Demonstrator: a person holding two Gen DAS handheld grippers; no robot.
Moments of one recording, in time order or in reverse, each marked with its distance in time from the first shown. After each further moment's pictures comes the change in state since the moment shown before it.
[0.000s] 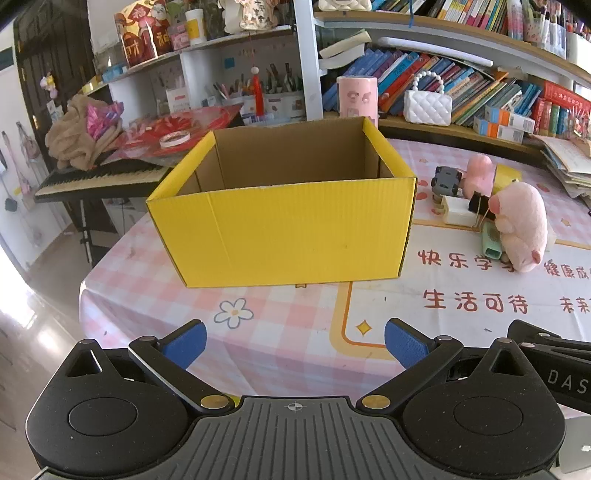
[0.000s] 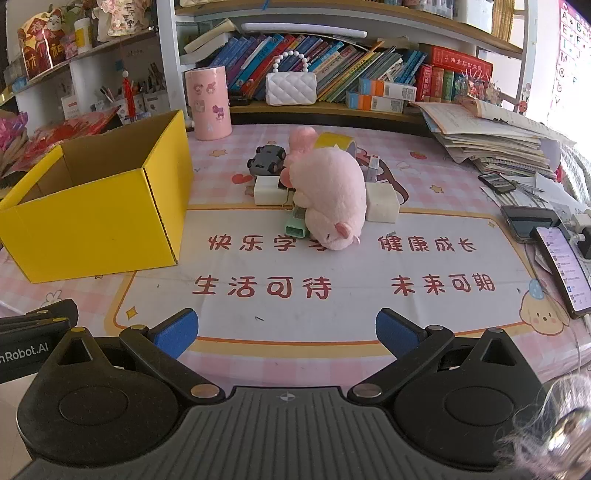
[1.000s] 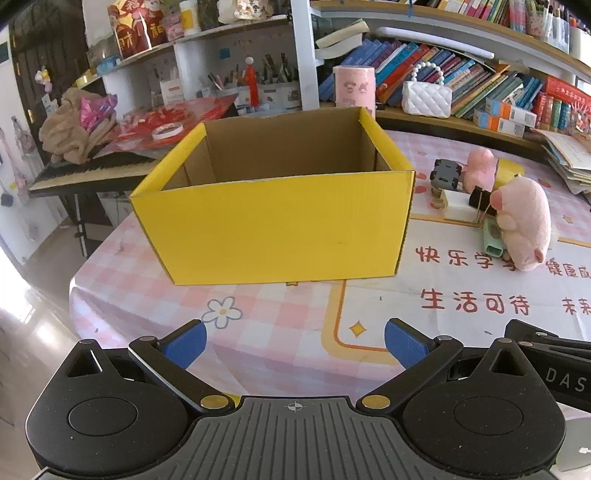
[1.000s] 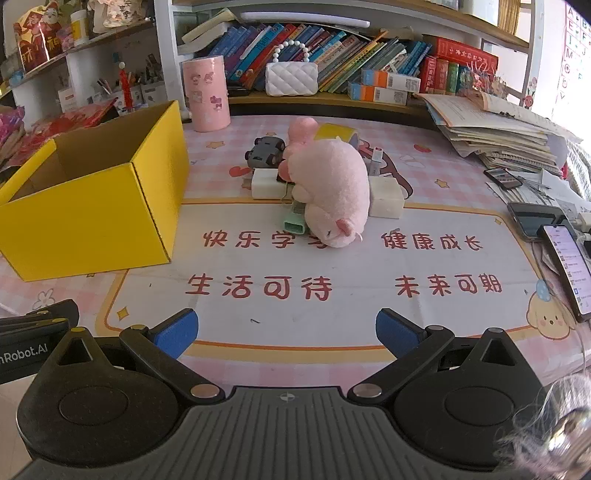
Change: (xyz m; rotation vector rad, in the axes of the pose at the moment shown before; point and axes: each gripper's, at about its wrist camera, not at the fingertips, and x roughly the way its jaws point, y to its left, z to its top) left arm 0.014 -0.008 0.006 -0.001 0.031 -0.014; right arm 0.016 -0.005 0.006 -0.005 0.031 0.004
